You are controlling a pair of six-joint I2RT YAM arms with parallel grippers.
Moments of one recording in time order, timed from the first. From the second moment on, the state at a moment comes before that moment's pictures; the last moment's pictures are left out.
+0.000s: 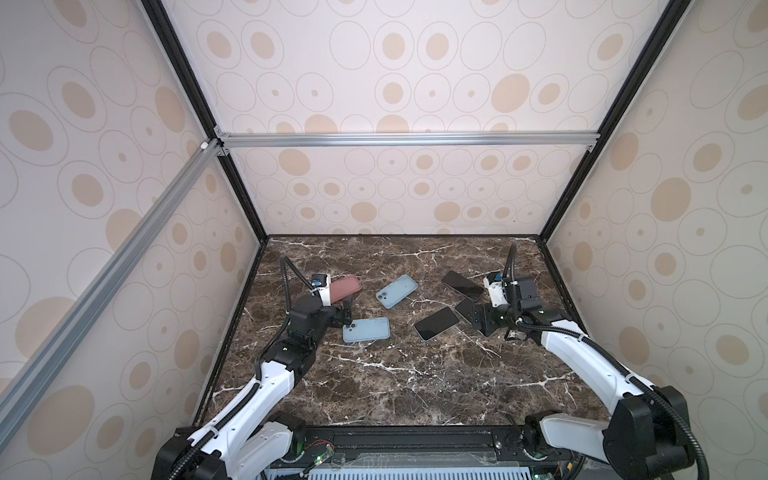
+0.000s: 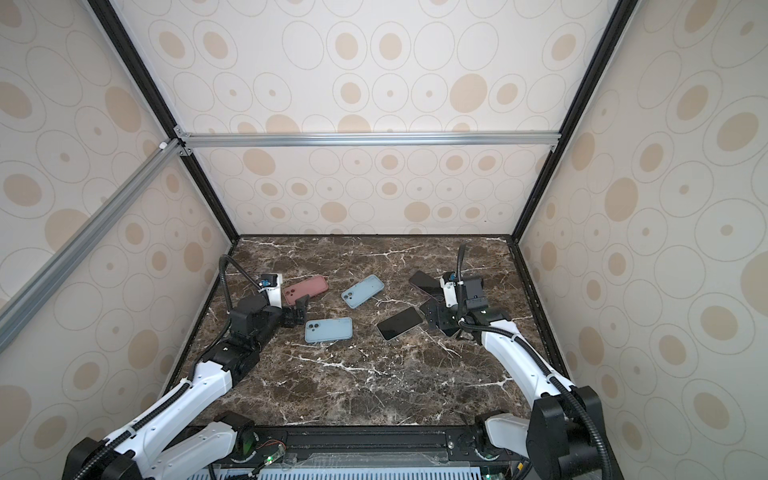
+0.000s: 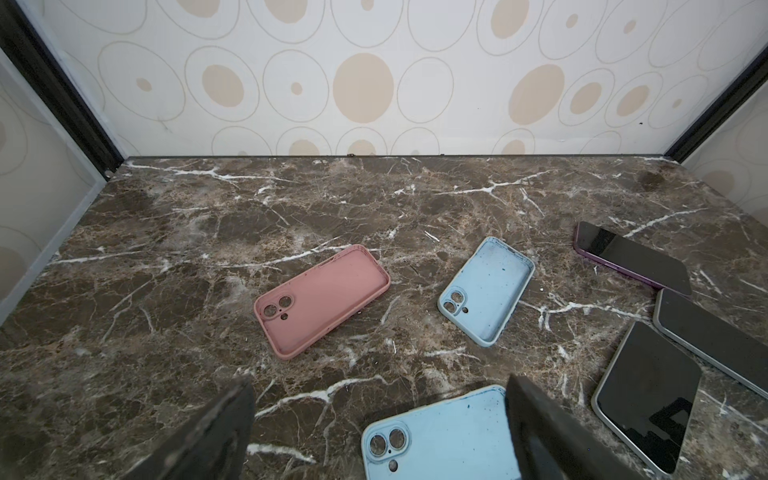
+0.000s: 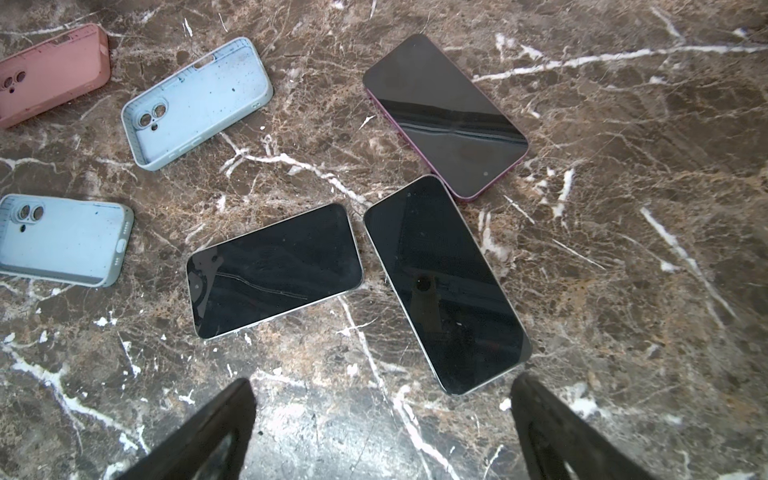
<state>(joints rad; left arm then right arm) -0.35 0.97 0.54 0.03 -0.15 -0.19 0.23 1.23 0.83 -0.50 -0.12 0.08</state>
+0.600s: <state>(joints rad) -0.35 1.16 0.54 -0.06 -0.16 -0.35 0.30 1.24 0.84 -0.54 -0.08 0.08</state>
